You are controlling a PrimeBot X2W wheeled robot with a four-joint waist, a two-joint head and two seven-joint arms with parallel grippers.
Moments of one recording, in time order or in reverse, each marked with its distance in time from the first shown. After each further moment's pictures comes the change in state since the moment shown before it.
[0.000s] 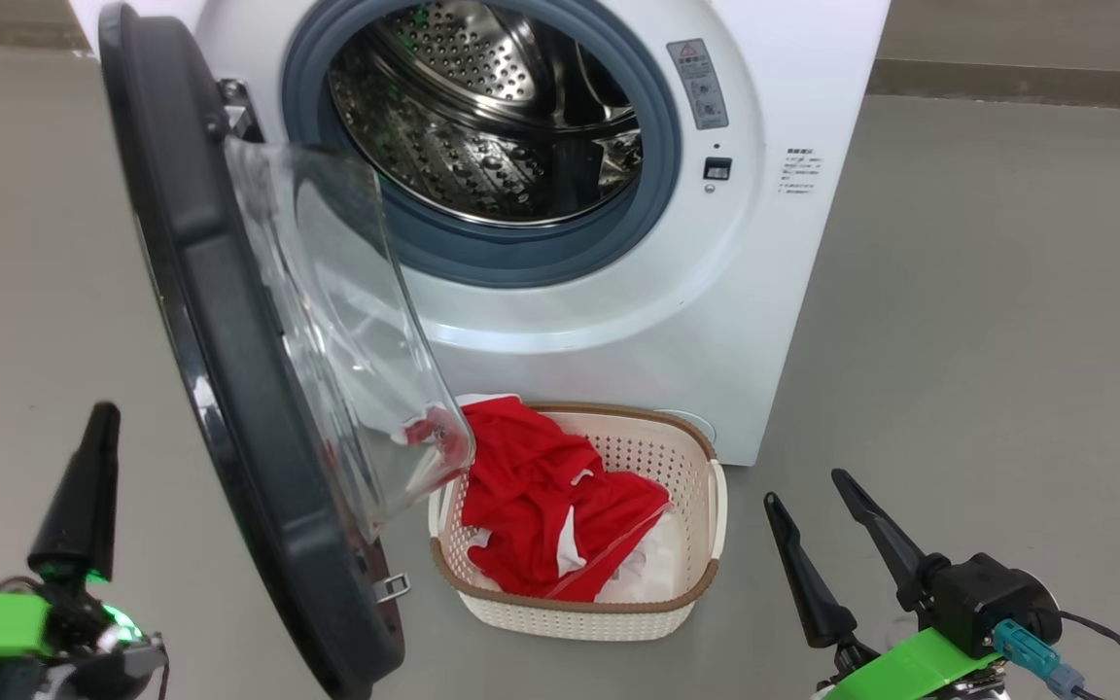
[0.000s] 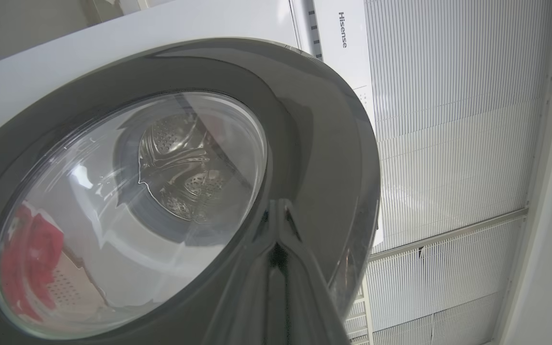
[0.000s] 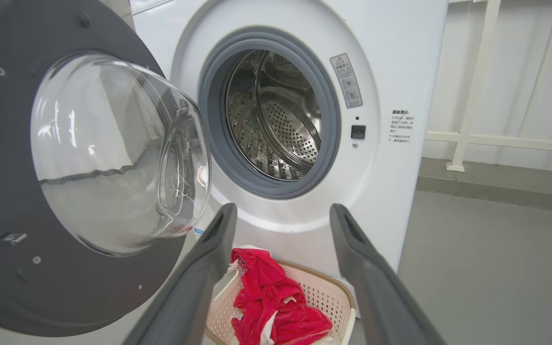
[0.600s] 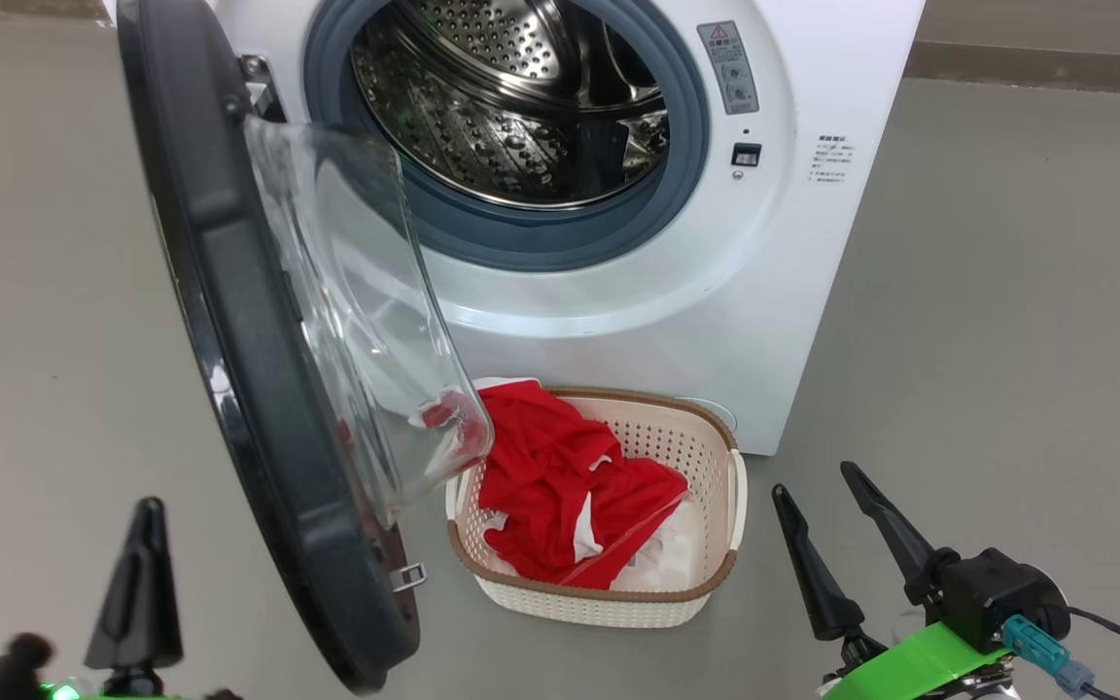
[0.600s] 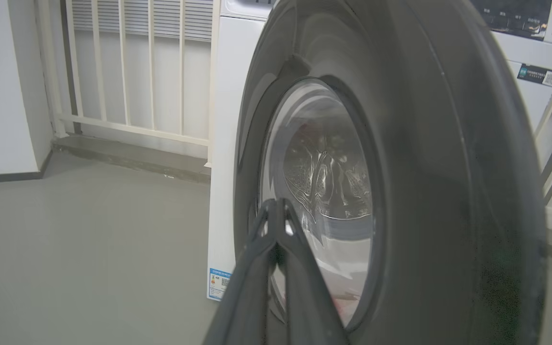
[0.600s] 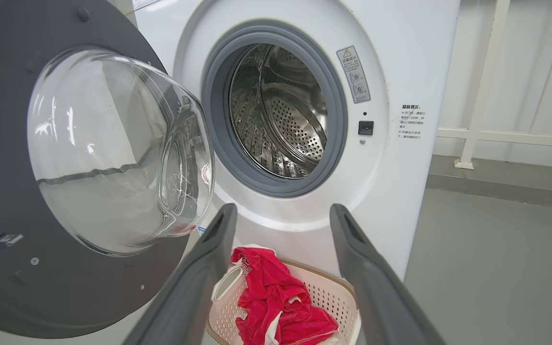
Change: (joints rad) left arm 0.115 0.010 -0.098 0.204 1.216 -0.237 -0.431; right arm -0.002 -0.001 -0.014 -0.009 0.000 0.000 0.000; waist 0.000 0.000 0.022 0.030
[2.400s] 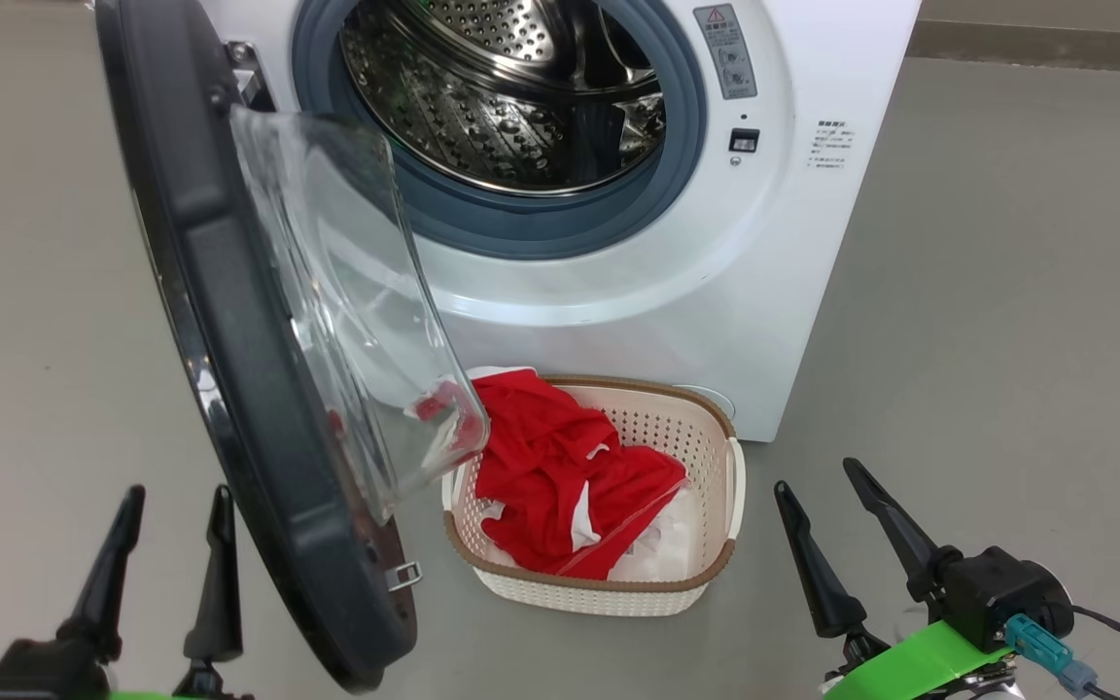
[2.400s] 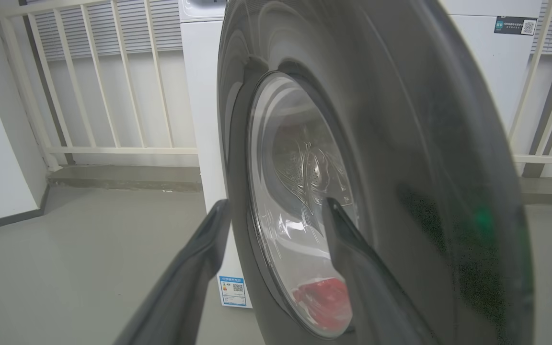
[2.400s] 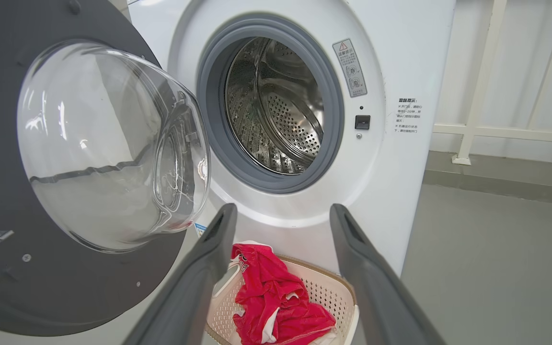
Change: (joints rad) left arm -0.011 0.091 -0.091 -0.032 0.044 0.056 0.003; right arm 0.000 -0.001 -0.005 -0.008 -0.009 0.000 0.000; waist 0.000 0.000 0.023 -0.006
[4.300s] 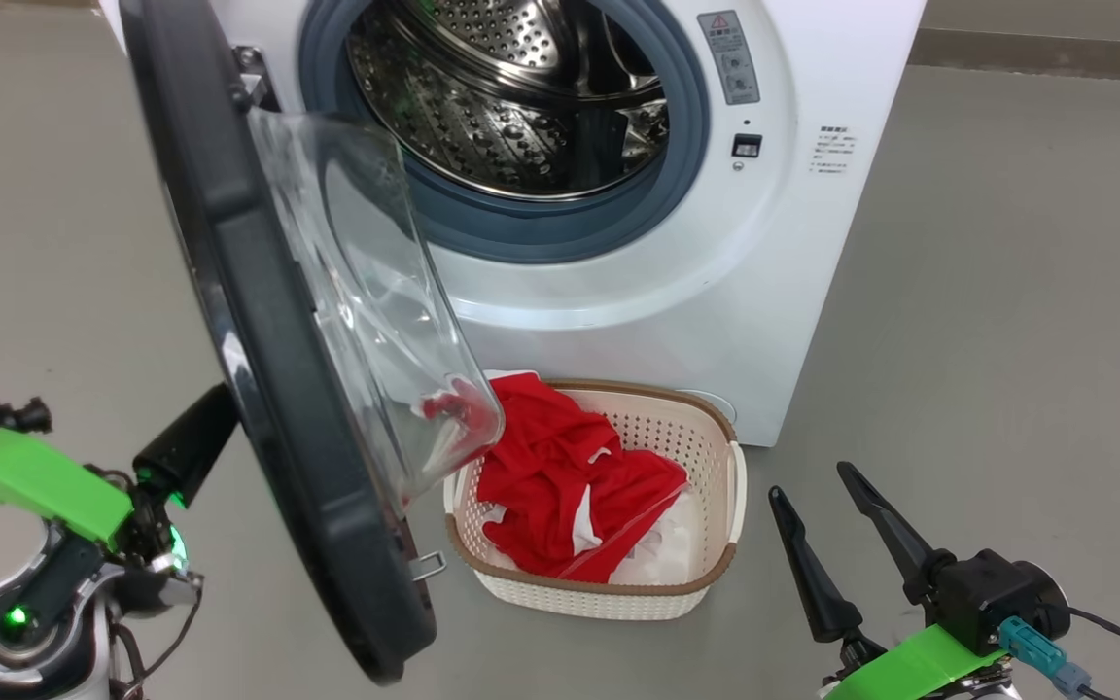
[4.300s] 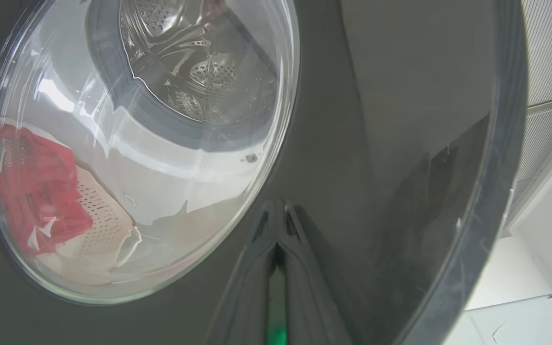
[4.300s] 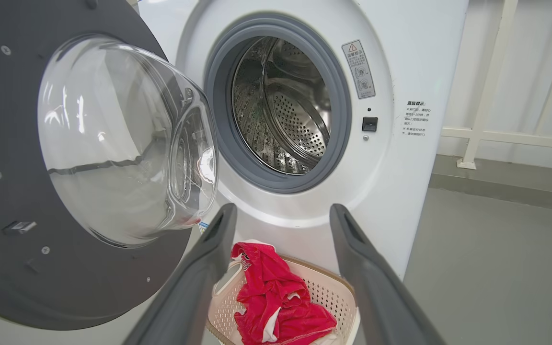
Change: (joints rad) left arm -0.371 -0.102 0.210 0.110 -1.144 0.127 1.006; right arm 0.001 -0.006 0.012 0.002 -0.009 0.000 0.000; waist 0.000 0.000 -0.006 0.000
